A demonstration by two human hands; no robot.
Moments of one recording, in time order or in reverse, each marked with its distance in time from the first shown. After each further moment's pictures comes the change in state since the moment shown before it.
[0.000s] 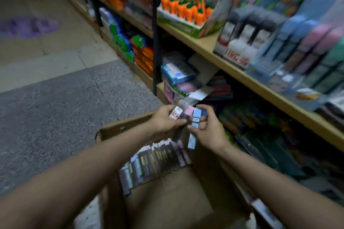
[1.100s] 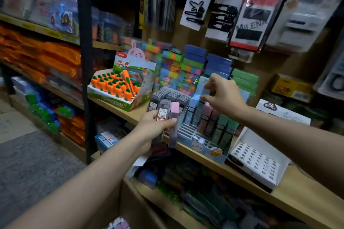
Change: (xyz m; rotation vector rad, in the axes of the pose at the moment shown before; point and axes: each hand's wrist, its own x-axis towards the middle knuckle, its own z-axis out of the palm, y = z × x) left_hand 0.039 0.204 0.045 -0.356 -0.180 0.273; right_hand 0.058 -0.168 -0.265 -0.801 0.522 -0.301
